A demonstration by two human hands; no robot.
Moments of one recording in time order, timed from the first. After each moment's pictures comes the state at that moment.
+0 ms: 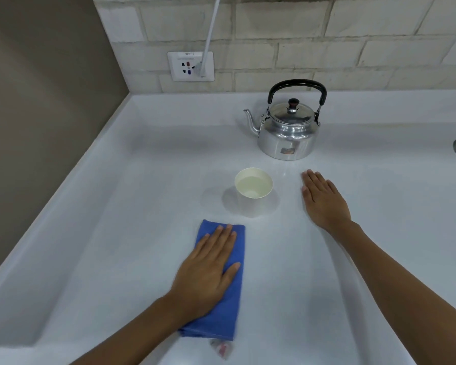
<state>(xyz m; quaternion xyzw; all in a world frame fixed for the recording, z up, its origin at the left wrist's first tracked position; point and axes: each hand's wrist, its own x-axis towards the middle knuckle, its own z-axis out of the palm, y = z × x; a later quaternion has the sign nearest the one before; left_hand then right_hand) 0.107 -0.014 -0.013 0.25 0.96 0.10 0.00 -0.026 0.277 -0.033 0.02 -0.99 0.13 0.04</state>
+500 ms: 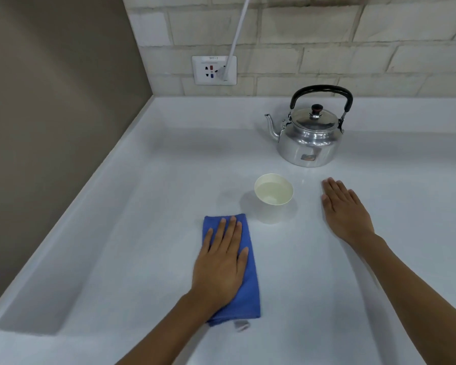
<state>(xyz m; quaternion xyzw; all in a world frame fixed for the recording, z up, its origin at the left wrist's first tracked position) 0.093 -0.003 -0.015 0.11 0.99 0.07 -0.04 -0.027 0.278 -0.036 0.01 -0.99 0.13 0.04</state>
